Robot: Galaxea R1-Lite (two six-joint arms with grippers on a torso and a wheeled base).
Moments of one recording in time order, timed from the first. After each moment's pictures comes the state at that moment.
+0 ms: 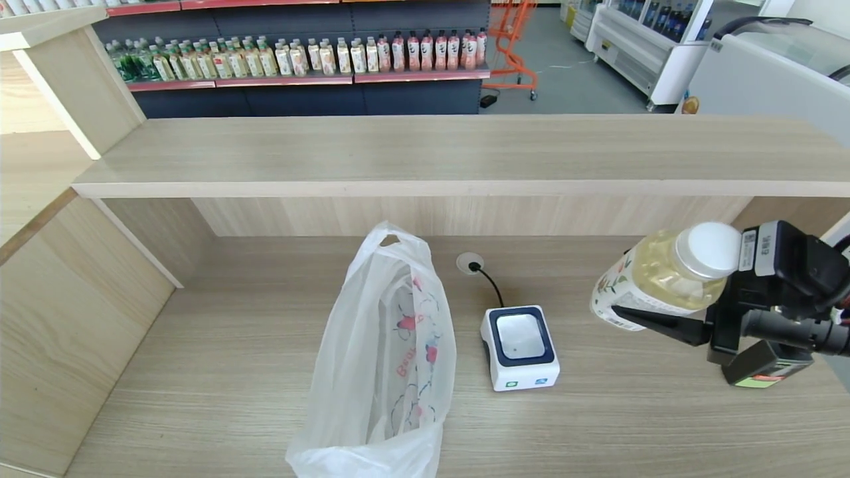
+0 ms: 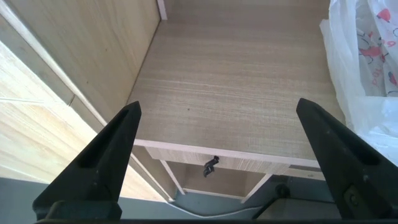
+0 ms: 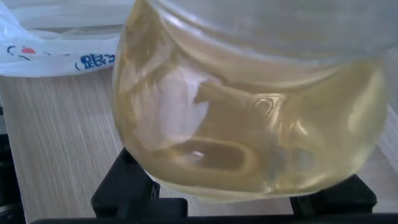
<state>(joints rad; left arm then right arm) 0.00 0.00 0.00 0.05 0.13 0.01 0.17 1.39 -0.64 -0.51 0.69 -0.89</state>
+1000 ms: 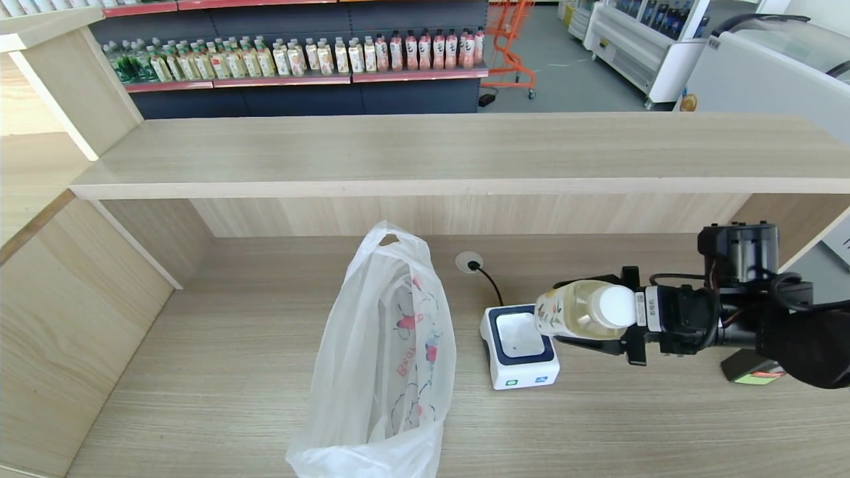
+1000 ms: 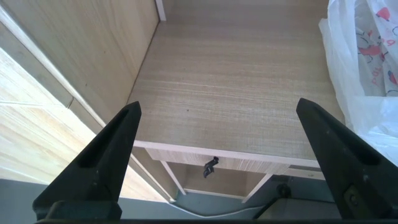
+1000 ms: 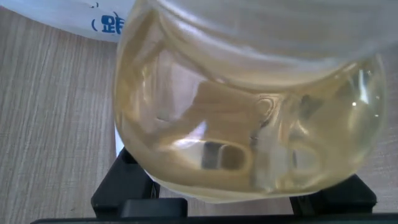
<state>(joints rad) 0.00 0.00 0.00 0.05 0.13 0.01 0.17 1.79 -0.73 -0.61 0.95 -1.27</state>
